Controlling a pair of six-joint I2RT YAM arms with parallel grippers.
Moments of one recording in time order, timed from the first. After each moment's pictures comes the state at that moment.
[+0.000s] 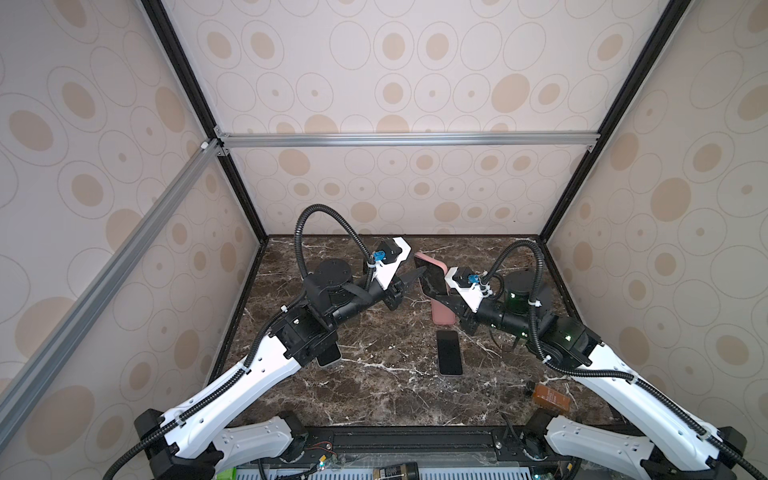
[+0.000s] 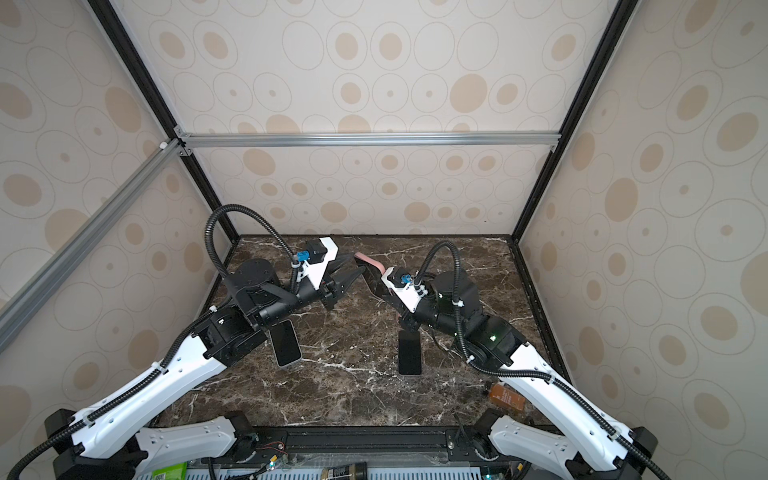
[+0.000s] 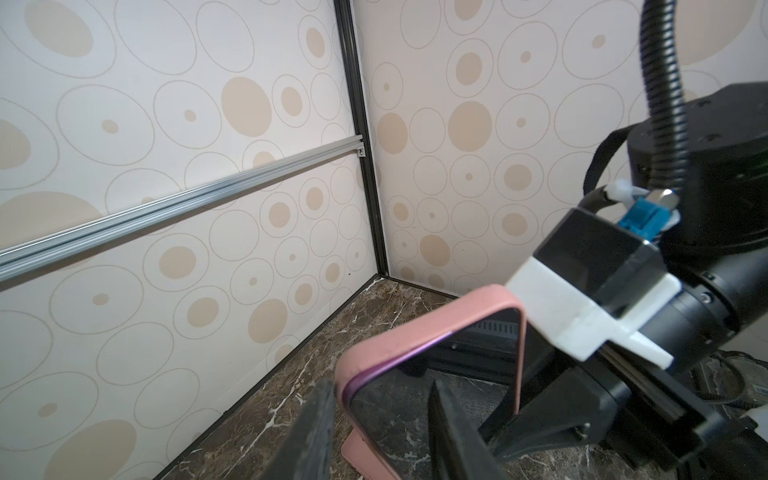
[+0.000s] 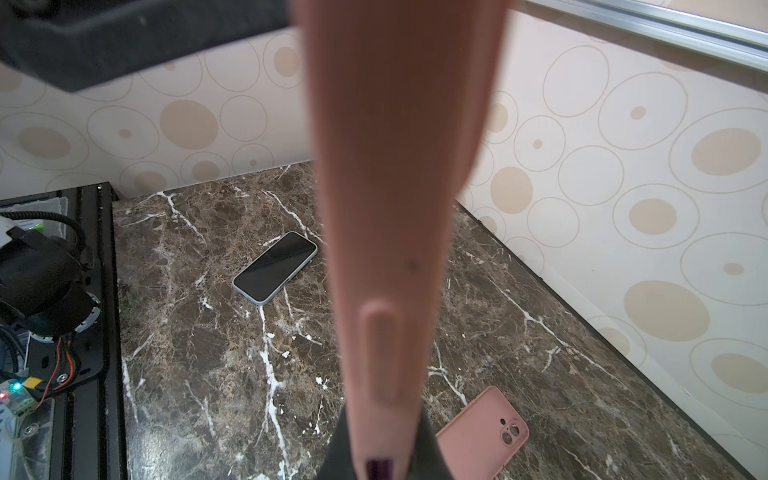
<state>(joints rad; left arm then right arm) -0.80 1.11 1.19 -0.06 0.14 0.15 0.72 0.99 1.08 -0.42 -0.18 -0.25</state>
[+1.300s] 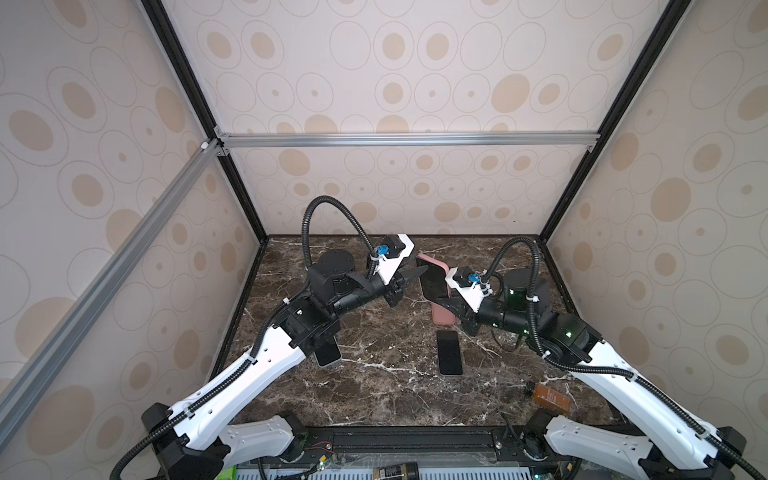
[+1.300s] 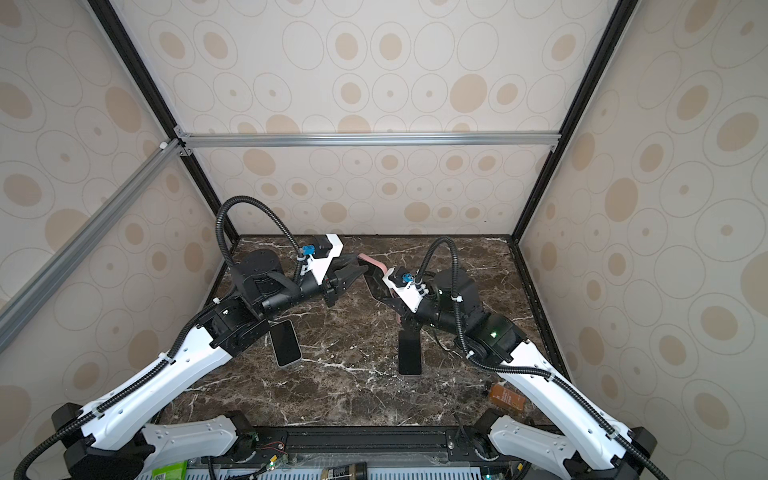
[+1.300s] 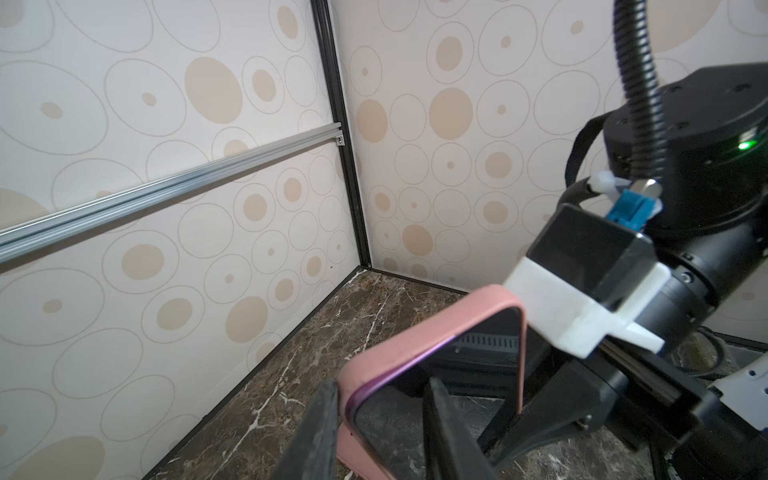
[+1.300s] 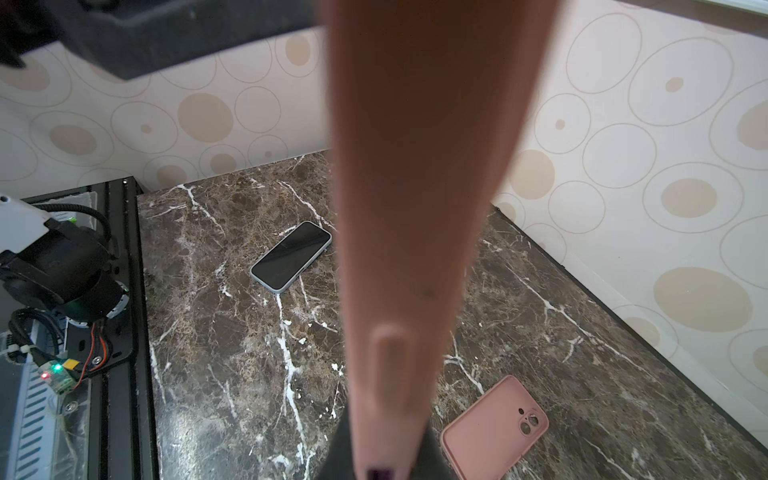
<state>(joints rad) -0.77 1.17 1.24 -0.10 0.28 0.15 0.70 1.00 1.10 -0.49 -0.26 -0.23</state>
